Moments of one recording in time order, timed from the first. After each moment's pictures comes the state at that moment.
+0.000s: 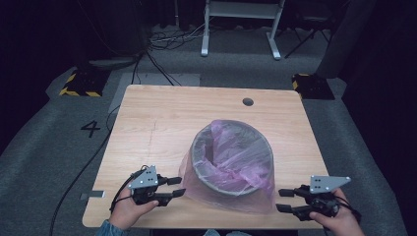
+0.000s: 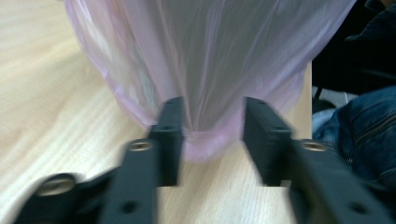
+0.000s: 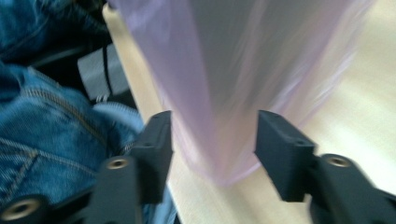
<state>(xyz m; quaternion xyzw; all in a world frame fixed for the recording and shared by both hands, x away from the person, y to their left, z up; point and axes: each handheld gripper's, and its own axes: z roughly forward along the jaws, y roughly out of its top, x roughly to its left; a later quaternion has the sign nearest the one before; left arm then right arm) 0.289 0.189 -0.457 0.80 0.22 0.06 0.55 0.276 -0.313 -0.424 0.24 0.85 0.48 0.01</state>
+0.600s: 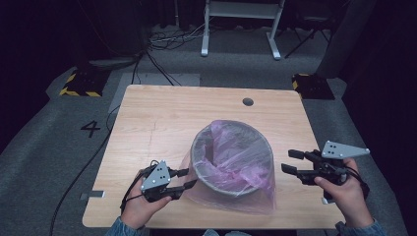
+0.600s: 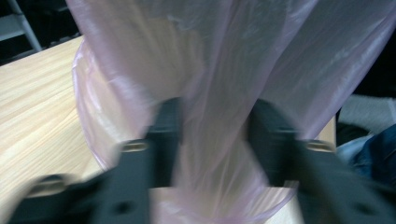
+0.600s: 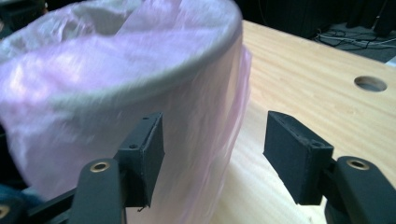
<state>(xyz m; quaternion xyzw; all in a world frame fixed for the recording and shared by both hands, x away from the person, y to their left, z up) 0.294 0.156 -0.430 0.81 0.20 0.14 0.54 0.325 -0.311 -0.358 0.28 0.80 0.52 0.11</state>
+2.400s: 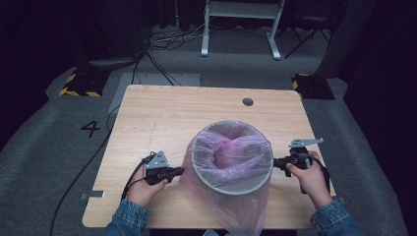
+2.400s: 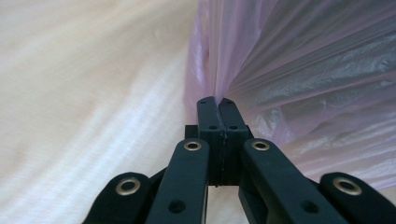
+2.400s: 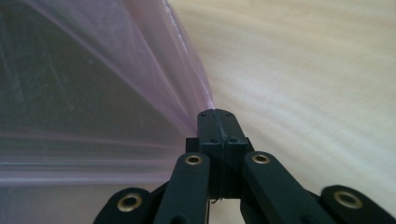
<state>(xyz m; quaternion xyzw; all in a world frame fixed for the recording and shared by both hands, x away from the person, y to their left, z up) 0.349 0.176 -0.492 0.84 0.29 0.07 0.46 0.394 -0.295 -0.458 0.38 0.81 0.44 -0.01</state>
